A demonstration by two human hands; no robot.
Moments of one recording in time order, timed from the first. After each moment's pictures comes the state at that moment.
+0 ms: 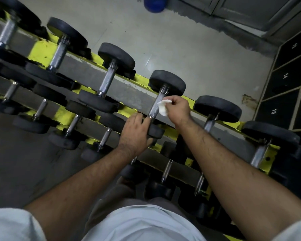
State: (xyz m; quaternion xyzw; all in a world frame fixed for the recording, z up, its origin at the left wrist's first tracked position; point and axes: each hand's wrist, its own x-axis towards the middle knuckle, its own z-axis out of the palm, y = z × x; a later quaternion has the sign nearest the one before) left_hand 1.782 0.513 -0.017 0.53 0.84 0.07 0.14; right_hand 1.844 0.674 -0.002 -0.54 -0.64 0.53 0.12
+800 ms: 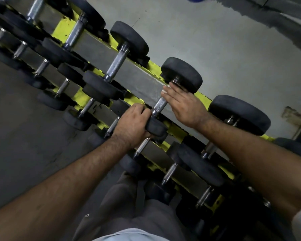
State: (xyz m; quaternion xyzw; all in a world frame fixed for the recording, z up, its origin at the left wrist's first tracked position) left_hand 1.798 0.526 -0.011 0.46 0.88 0.09 0.12; right_hand 1.868 0.753 -0.075 0.08 -0.99 0.09 0.09
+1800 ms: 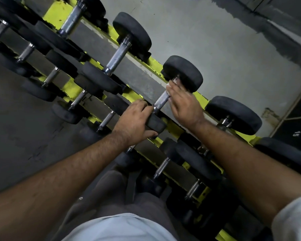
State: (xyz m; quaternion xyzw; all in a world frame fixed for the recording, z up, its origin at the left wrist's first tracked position) left_hand 1.790 0.515 -0.018 0.46 0.86 0.14 0.18; right_hand 1.867 0.727 -0.053 -0.07 -0.98 0.17 0.04
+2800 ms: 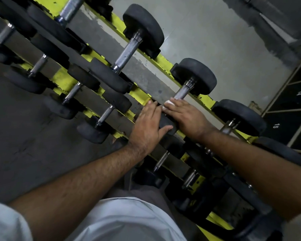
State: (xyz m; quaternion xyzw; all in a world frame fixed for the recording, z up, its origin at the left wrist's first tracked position) left_hand 1.797 0.506 -0.033 0.36 0.86 0.29 0.21; right_hand 1.869 0.693 -0.035 0.08 -0.98 0.14 -0.09
